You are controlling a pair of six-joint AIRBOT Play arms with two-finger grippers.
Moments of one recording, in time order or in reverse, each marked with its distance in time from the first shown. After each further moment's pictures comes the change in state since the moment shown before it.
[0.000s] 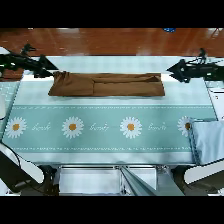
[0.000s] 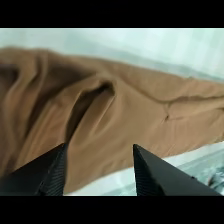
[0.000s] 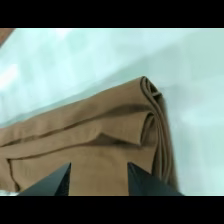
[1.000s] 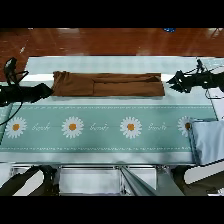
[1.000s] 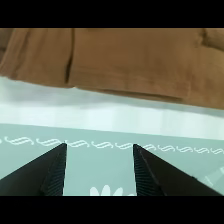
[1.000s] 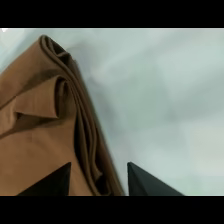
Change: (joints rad) left arm -0.147 0.995 -1.162 0.205 0.606 0.160; right arm 0.059 -0.021 -0.114 -0.177 -0.098 0.106
